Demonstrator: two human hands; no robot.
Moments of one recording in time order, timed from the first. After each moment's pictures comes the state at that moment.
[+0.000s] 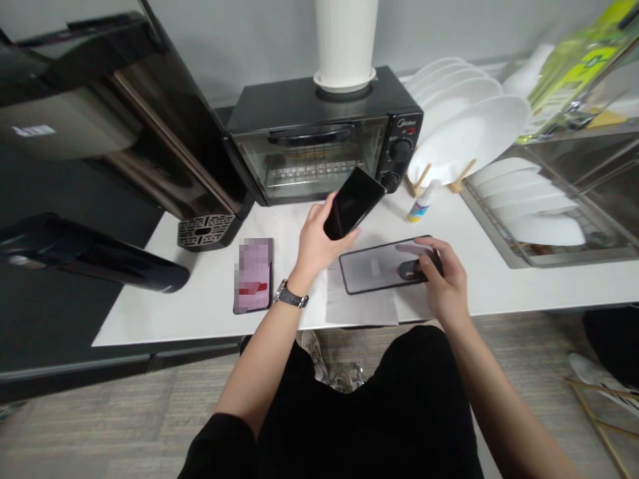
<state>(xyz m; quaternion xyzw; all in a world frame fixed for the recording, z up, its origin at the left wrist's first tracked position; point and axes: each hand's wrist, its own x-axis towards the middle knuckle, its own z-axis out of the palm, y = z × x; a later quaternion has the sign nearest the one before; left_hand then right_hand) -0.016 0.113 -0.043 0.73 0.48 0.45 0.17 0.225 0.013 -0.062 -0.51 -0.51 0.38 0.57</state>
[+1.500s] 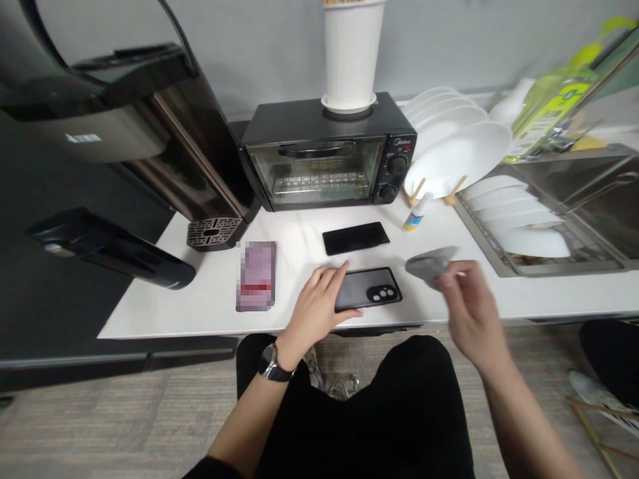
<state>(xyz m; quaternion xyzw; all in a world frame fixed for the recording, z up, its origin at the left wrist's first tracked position) -0.034 -0.005 -0.053 0.84 0.48 0.22 0.14 0.244 -0.029 -0.017 -0.58 -0.64 0.18 0.47</state>
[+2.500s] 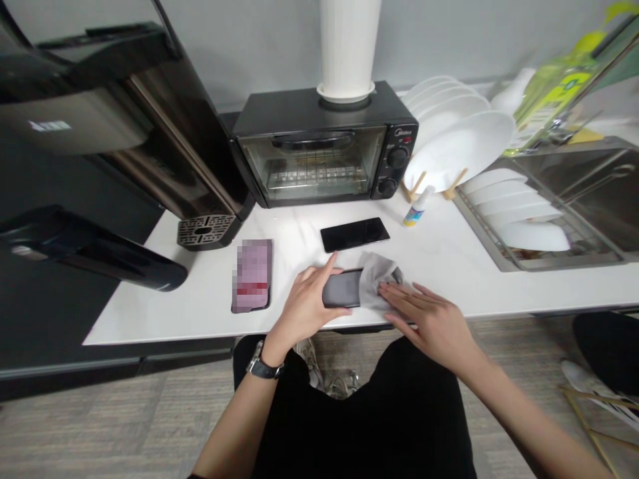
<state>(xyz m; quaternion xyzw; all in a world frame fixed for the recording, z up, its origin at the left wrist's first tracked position) -0.051 0.004 -0.050 0.81 0.47 0.24 0.26 0.232 -0.041 -0.054 -0.44 -0.88 0.00 0.18</state>
